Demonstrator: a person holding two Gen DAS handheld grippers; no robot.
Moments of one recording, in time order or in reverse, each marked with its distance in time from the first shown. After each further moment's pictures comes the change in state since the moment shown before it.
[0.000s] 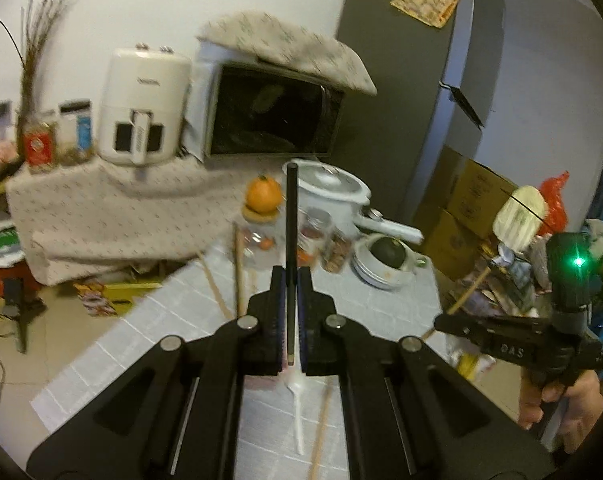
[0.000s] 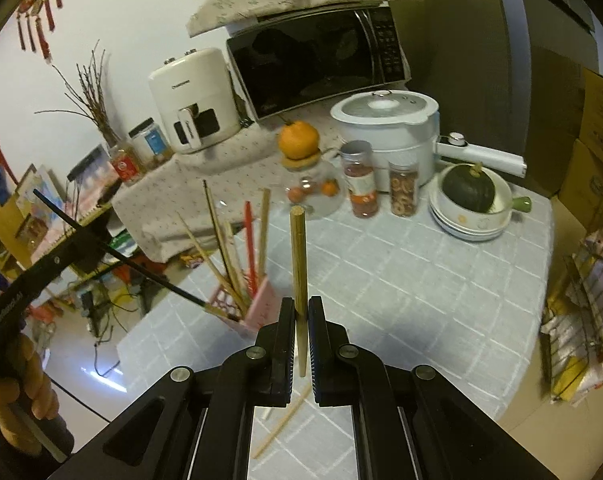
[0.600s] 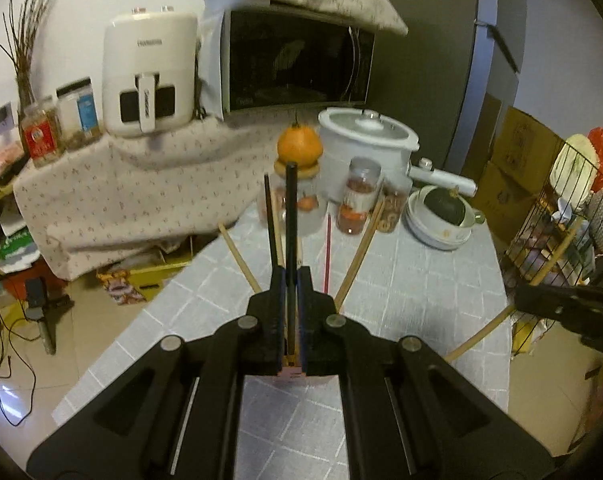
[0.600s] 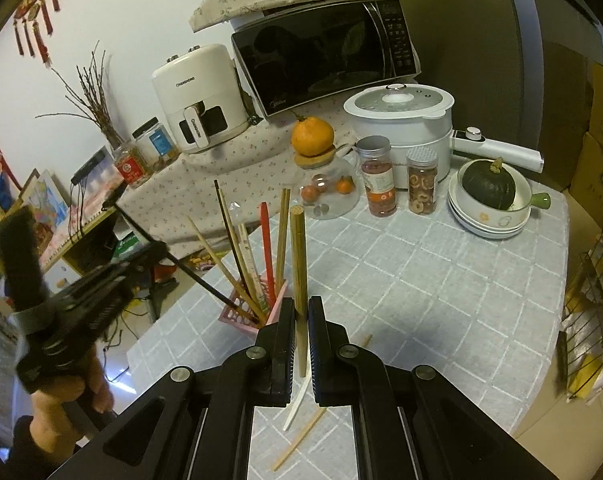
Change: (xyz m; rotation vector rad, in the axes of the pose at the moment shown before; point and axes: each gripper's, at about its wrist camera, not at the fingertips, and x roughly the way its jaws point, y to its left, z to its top) left arm 0.080 0.014 -0.021 0.073 0.173 0.127; right arm 0.018 0.012 0.004 0.016 0.011 0.022
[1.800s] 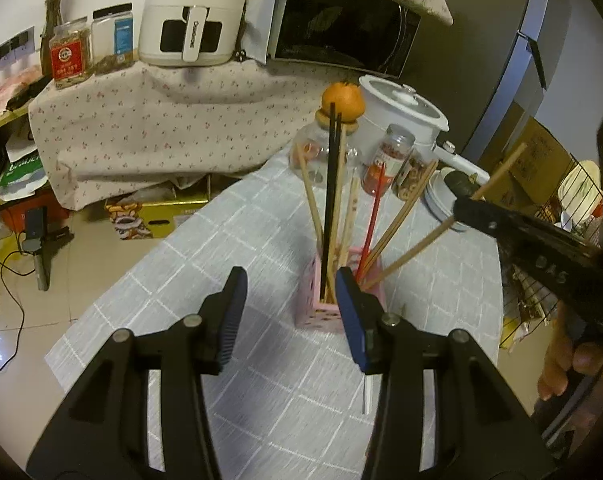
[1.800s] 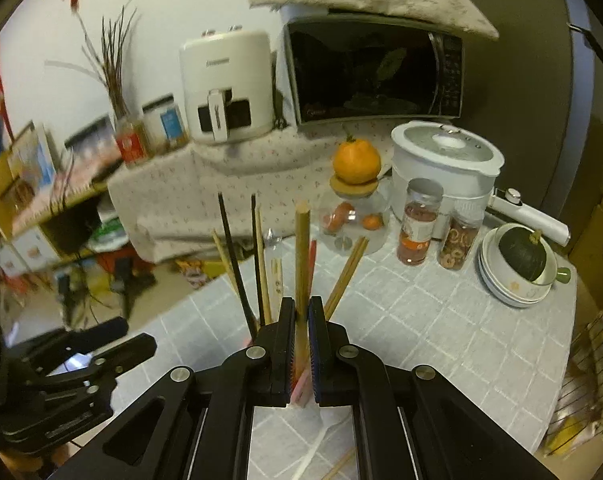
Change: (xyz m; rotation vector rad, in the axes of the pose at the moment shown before) left arm -0.009 0.060 -0.028 -0.150 0.149 -0.022; right arm 0.077 0.083 0.029 -0.199 -0.025 -0.098
